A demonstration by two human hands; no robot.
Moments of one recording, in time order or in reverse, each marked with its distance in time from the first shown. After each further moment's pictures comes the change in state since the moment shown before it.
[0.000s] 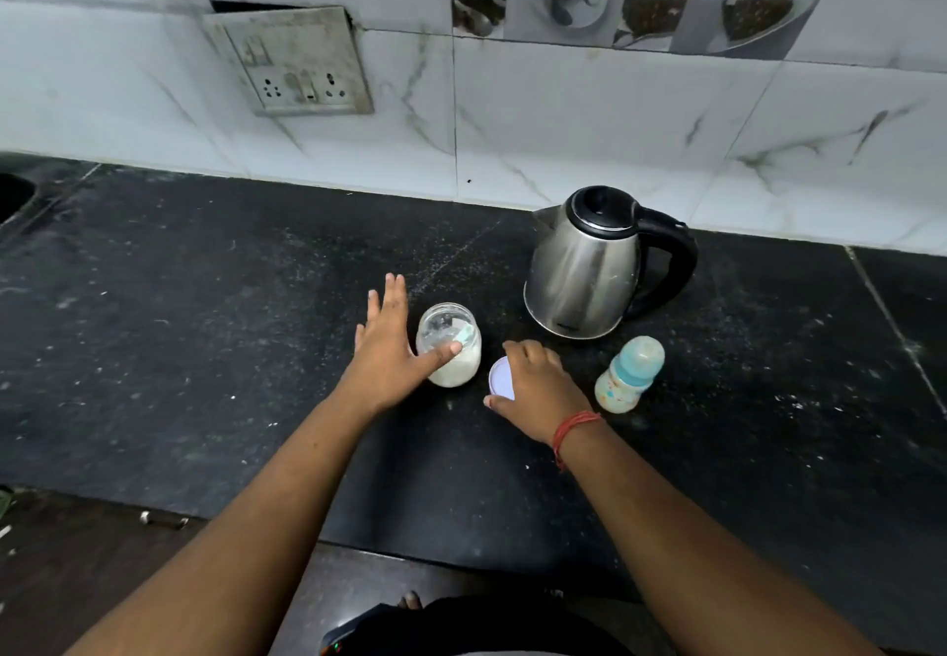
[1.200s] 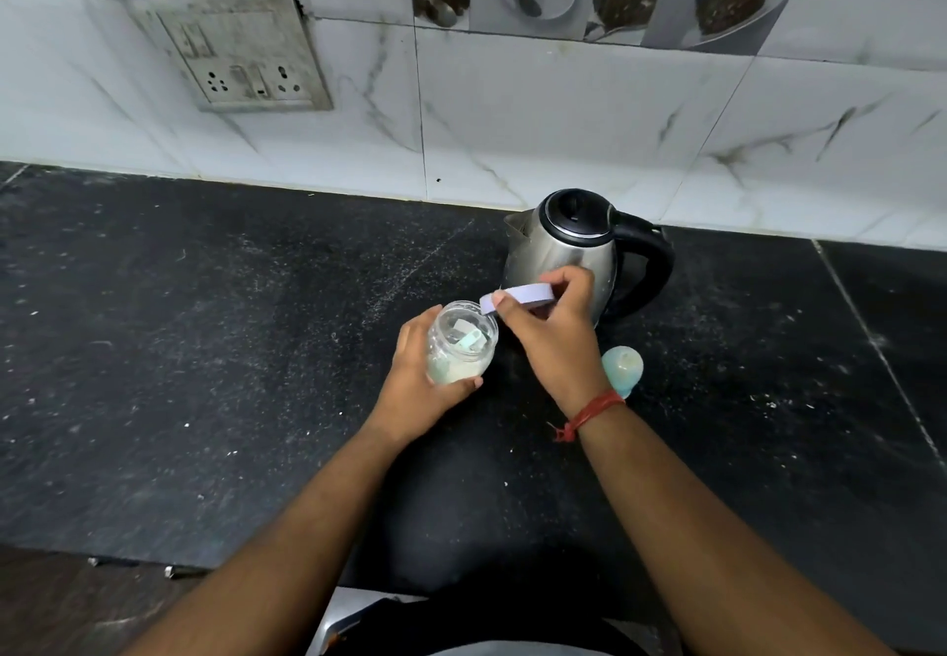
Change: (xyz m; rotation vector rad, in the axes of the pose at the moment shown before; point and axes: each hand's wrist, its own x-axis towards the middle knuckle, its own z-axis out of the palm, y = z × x) left_hand 0.008 0.022 0.063 -0.345 0.027 0.131; right_hand 0.004 -0.012 -0.090 0.951 0.522 0.186
